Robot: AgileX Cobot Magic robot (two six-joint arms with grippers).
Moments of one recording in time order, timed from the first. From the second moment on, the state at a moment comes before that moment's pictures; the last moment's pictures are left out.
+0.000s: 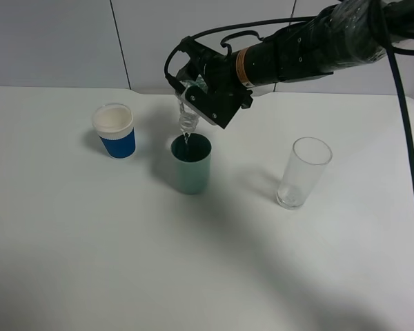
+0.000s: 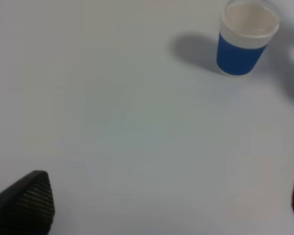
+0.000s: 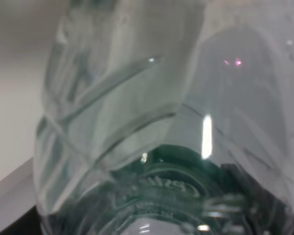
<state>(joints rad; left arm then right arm) 0.06 -0.01 -0.51 -0.05 1.05 0.01 0.51 1.99 -1.32 -1.34 -0.29 -0.86</state>
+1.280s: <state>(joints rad) 0.06 -0.01 -0.51 -0.05 1.05 0.01 0.53 1.99 -1.32 -1.34 -0.25 -0.90</state>
